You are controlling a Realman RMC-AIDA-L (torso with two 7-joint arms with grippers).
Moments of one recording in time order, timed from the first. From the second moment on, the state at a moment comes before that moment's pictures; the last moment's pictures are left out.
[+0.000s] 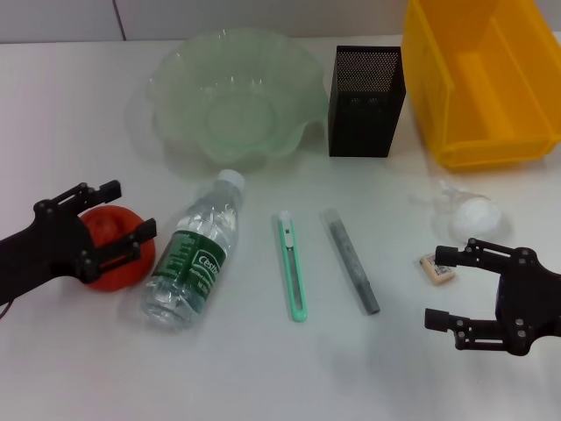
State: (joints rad) left arm -0.27 -2.06 0.67 0.50 1.75 1.51 -0.93; right arm 0.30 2.08 -0.59 -0.61 -2.04 -1.79 1.01
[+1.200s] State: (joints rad) left arm -0.27 -2.07 0.67 0.52 1.79 1.34 -0.93; right arm 0.31 2.08 -0.59 -0.60 -2.04 -1.78 1.02
